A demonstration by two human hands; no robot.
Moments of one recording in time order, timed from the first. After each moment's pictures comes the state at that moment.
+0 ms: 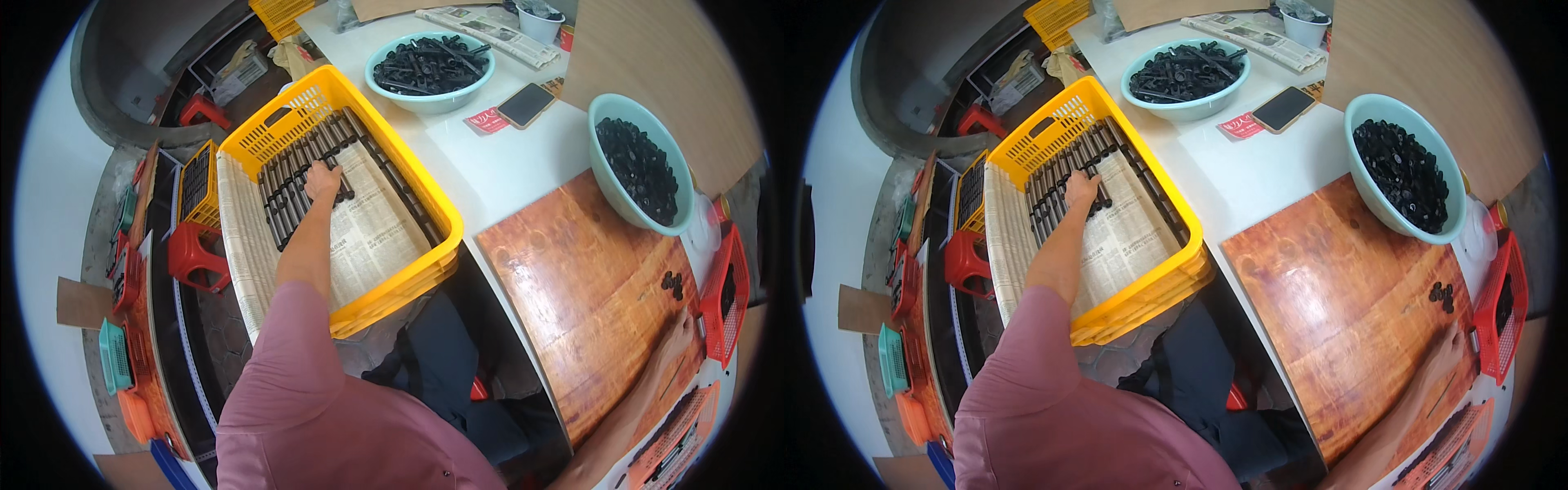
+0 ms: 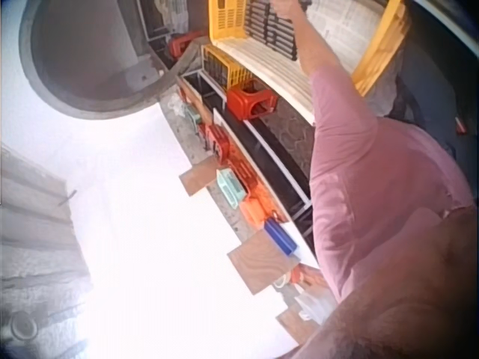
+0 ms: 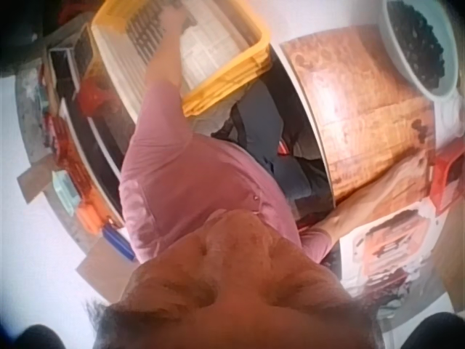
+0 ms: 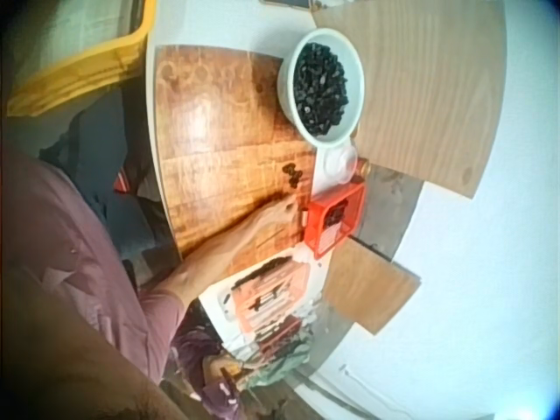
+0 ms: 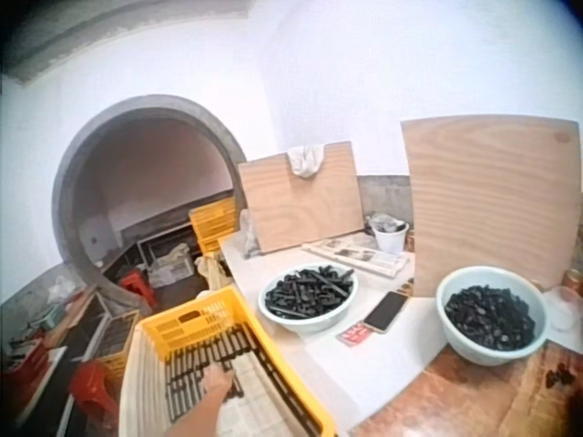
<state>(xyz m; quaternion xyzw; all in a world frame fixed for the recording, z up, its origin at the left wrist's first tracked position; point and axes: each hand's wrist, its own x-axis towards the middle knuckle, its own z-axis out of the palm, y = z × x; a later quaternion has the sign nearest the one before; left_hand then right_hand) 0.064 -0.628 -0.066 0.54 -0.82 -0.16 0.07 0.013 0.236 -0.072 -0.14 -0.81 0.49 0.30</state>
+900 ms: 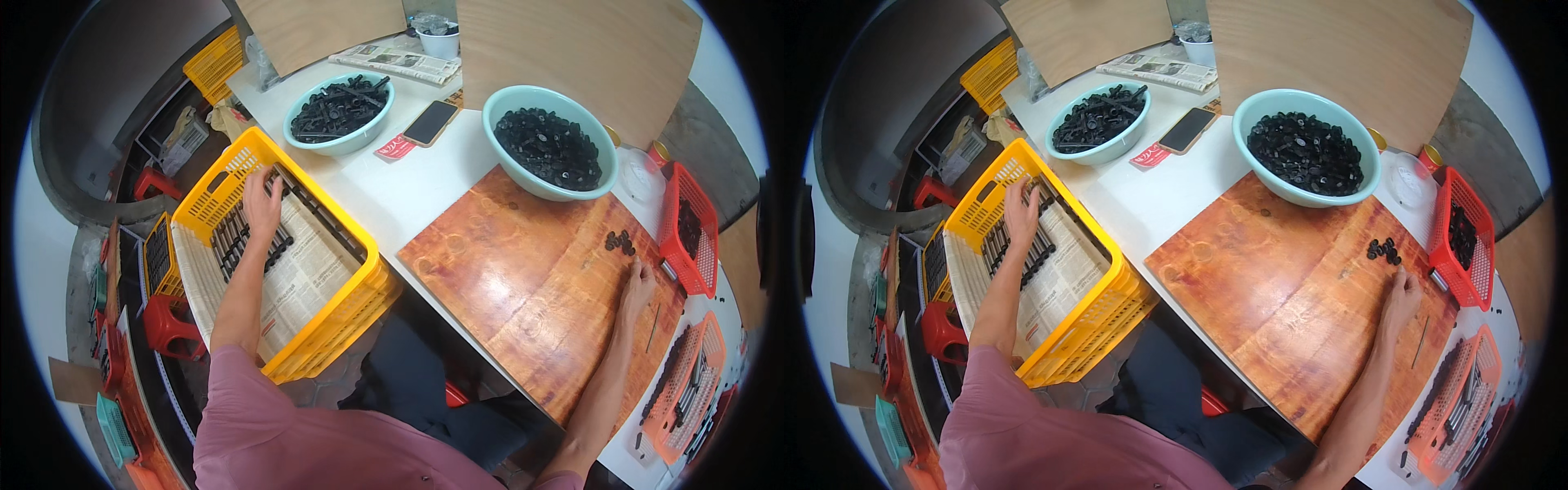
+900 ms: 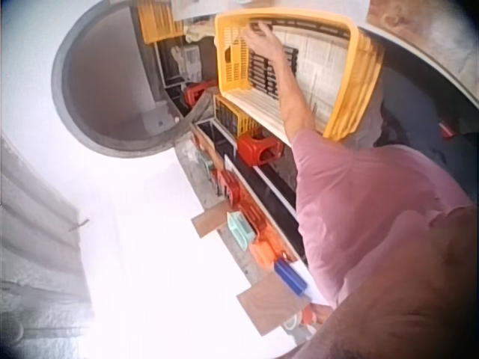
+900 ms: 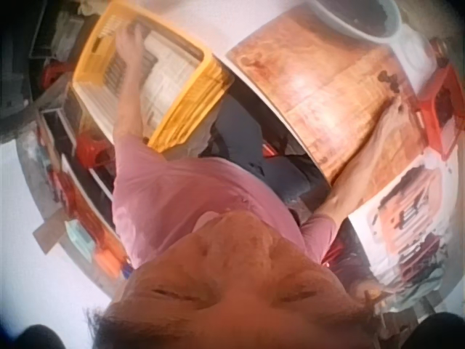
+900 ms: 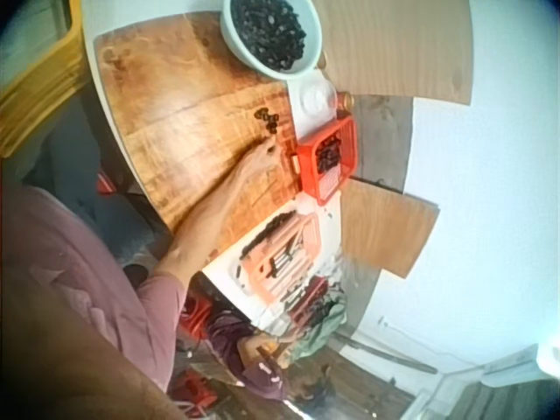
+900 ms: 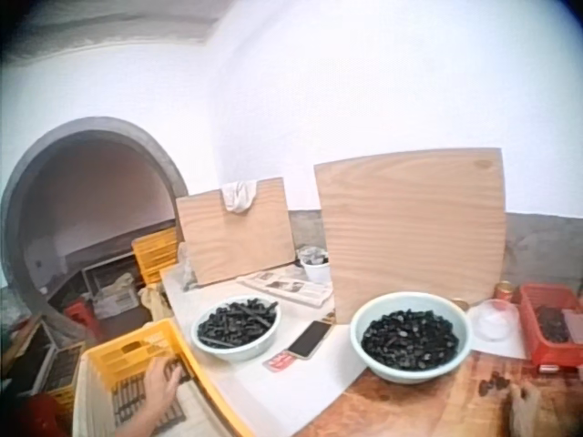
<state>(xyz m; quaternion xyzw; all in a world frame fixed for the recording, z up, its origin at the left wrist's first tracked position) 0.051 -0.555 0.032 0.10 -0.90 -0.13 0.41 0.025 0.196 -0.042 -0.17 -0.82 0.45 0.30</state>
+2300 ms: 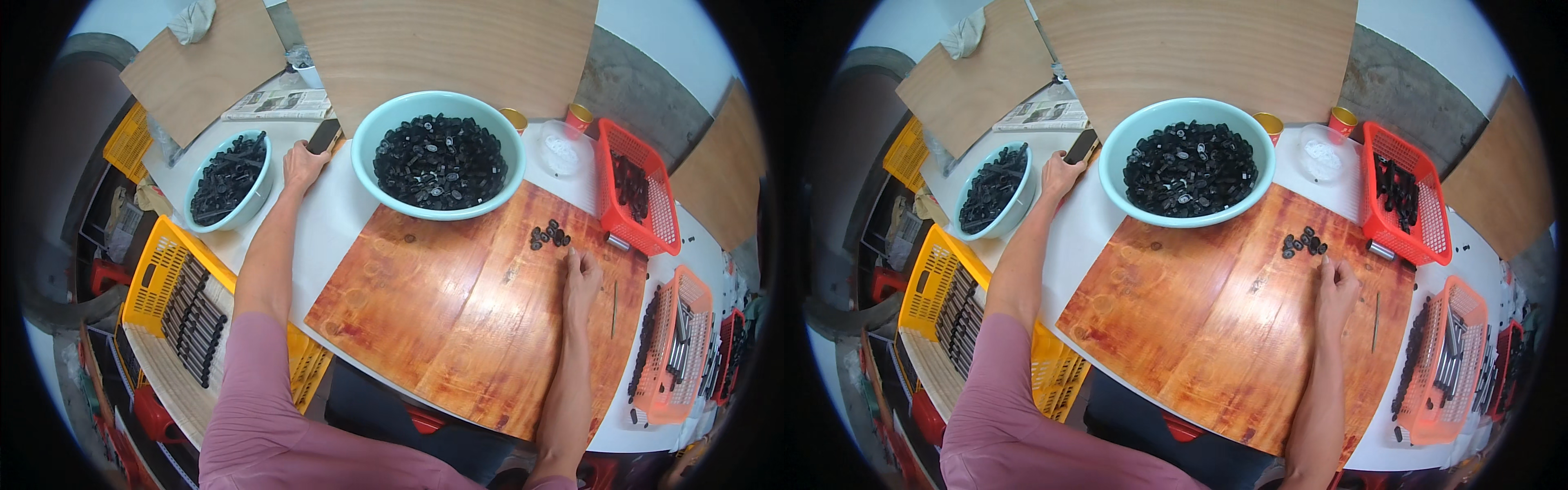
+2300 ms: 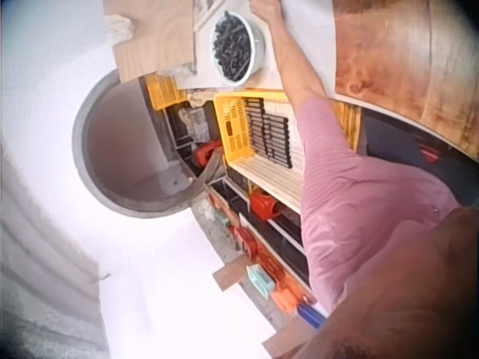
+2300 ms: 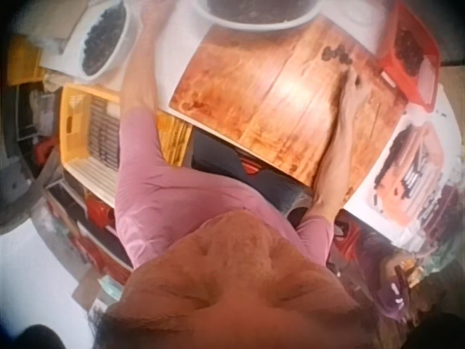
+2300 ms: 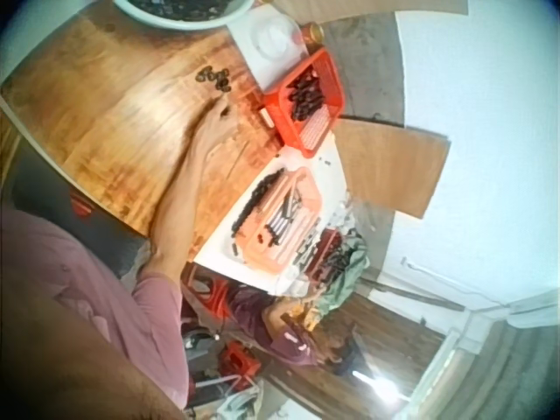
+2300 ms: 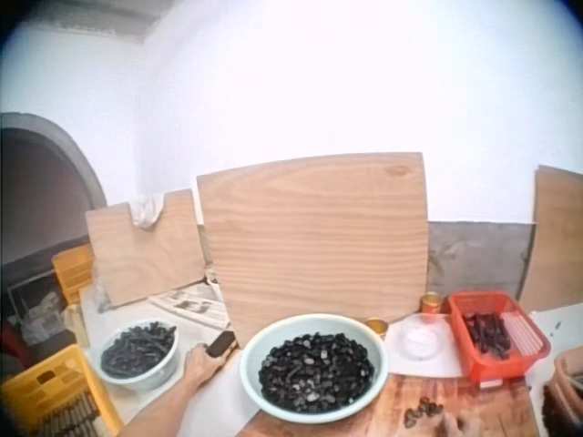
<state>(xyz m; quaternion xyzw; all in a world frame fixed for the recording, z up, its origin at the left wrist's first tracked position) -0.249 -0.319 0.020 0.11 -0.95 -0.23 0.17 0.032 0.179 -0.024 -0.24 -0.79 0.48 0.28</state>
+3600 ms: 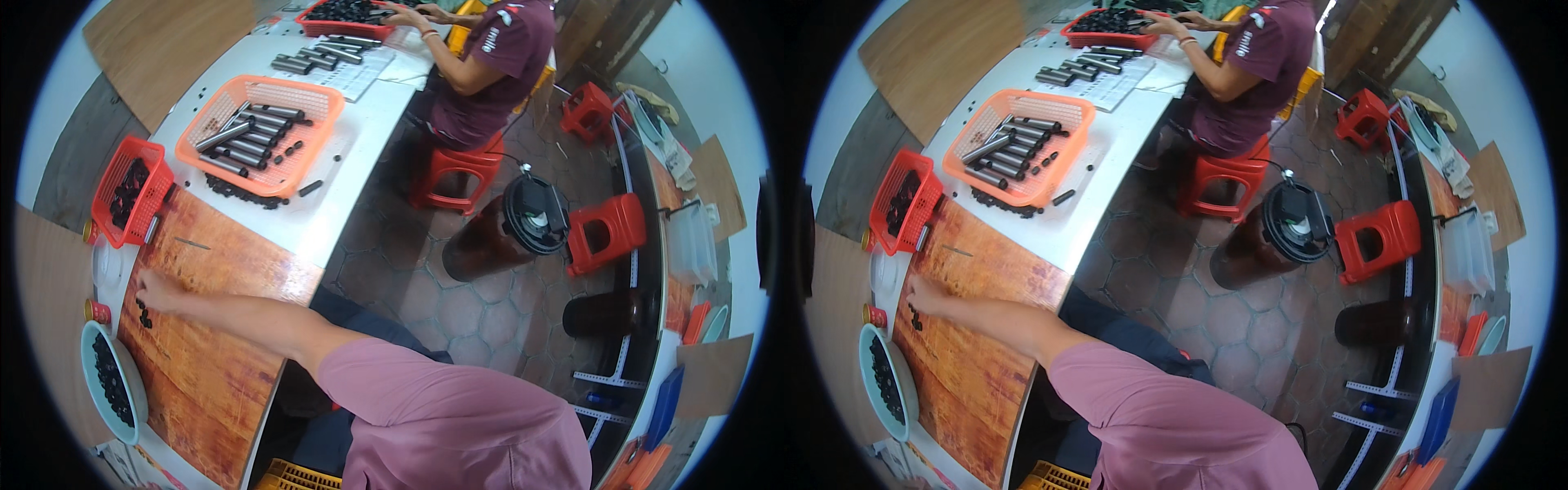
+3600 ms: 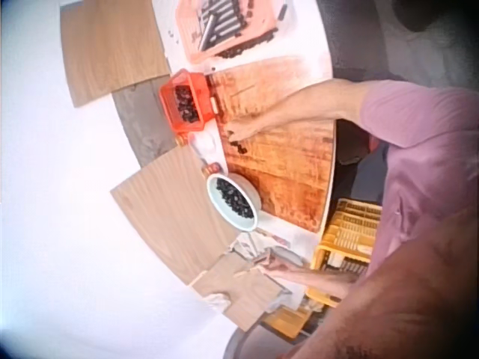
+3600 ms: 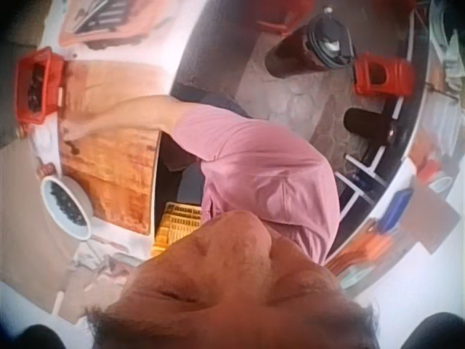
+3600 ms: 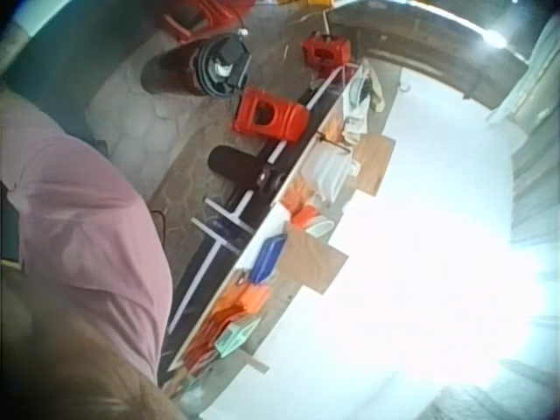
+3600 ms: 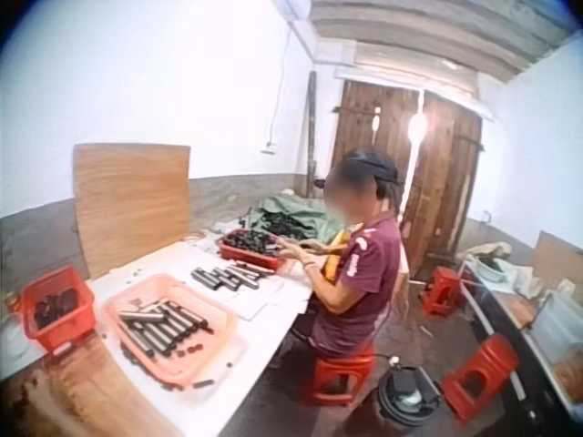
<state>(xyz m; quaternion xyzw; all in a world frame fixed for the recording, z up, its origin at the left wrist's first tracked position) -0.007 -0.269 0.113 -0.20 -0.78 -0.59 -0.03 0.040 0.181 -0.015 -0.23 -0.68 0.55 0.42</state>
